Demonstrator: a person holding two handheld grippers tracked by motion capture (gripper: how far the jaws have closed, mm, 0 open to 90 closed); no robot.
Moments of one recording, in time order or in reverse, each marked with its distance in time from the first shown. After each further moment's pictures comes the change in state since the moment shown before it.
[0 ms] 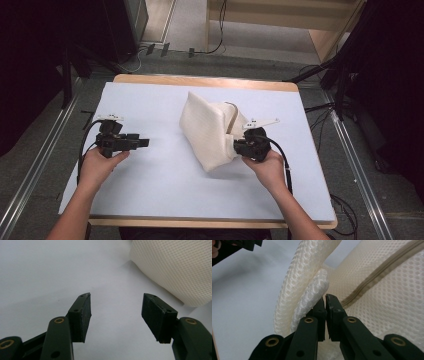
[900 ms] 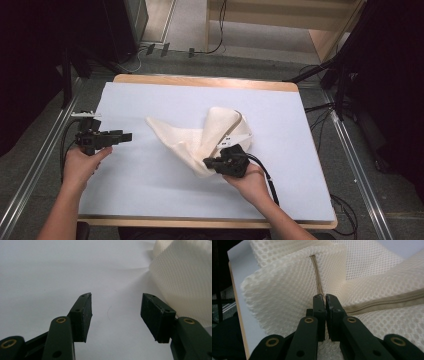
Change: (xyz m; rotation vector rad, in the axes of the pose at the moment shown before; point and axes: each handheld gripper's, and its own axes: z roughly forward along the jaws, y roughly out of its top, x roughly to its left) left arm 0.034 -0.005 -0.030 -0.076 0.015 -0.084; right arm 0.056 -0.018 0.036 0.083 0.128 -0.123
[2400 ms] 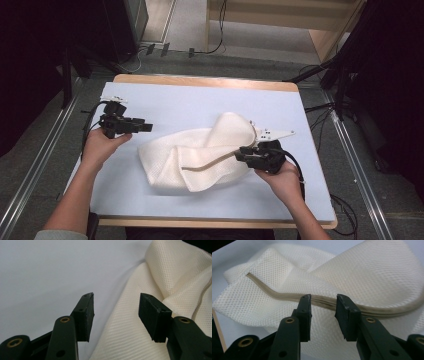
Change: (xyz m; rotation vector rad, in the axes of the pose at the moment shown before) left arm -0.034 0.051 0.048 0.114 -0.098 0.182; right arm -0.046 -0.025 -0.081 -0.084 -0.173 0.077
